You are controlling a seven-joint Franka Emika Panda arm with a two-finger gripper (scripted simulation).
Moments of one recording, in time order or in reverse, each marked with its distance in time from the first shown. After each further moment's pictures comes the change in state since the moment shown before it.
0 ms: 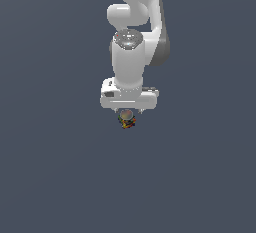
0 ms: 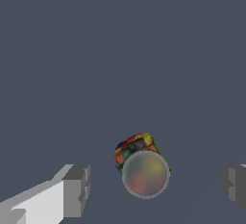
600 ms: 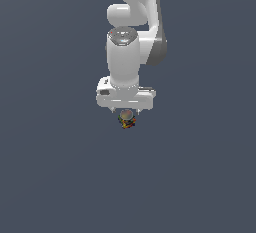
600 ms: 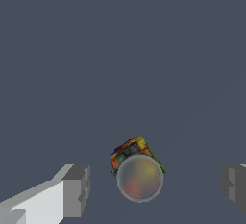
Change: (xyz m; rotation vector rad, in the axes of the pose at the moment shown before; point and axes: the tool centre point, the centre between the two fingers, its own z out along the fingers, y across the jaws) arm 0.005 0.011 -0.006 0.008 0.027 0.056
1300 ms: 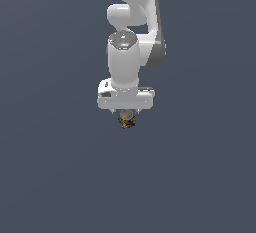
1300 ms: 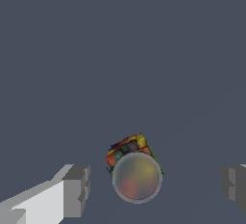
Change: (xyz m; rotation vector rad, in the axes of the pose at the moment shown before) arm -0.007 0.001 0.012 -0.003 -0.006 -0.080
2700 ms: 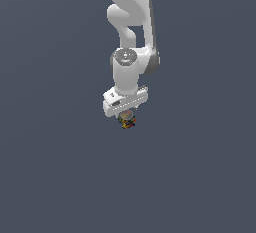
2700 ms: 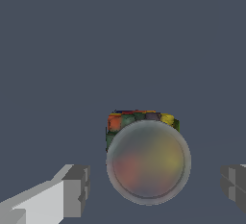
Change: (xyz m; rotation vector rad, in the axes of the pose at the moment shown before) arm -0.051 -0.002 0.066 0.002 -0.039 -0.493
